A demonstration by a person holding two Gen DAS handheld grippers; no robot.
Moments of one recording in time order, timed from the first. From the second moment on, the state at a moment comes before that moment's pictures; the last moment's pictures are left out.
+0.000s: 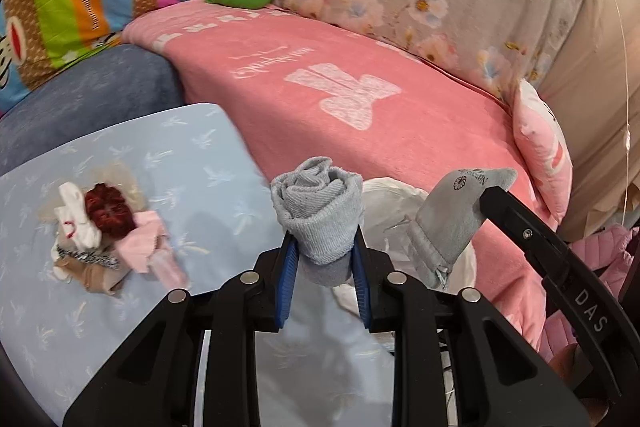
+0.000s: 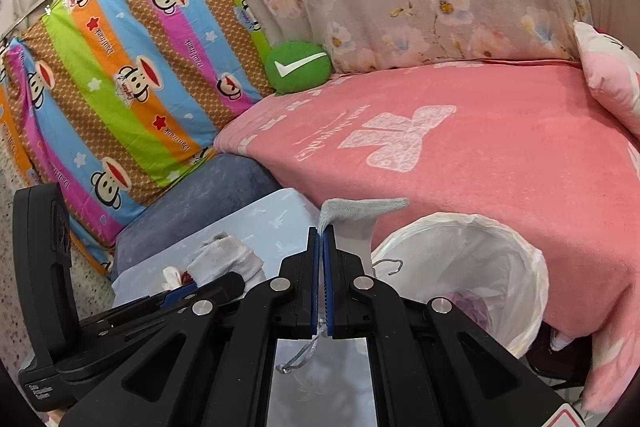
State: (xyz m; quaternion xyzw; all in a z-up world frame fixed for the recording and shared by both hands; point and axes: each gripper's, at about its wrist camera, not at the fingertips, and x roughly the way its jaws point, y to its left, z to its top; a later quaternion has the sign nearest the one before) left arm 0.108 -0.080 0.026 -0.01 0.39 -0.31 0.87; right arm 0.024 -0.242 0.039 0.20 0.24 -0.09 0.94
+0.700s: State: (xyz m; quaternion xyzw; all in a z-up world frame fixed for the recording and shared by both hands) left arm 0.097 -0.172 0.026 0.05 0.40 -0.36 0.84; right arm 0.005 -0.318 0.026 0.23 0.24 -0.15 0.93
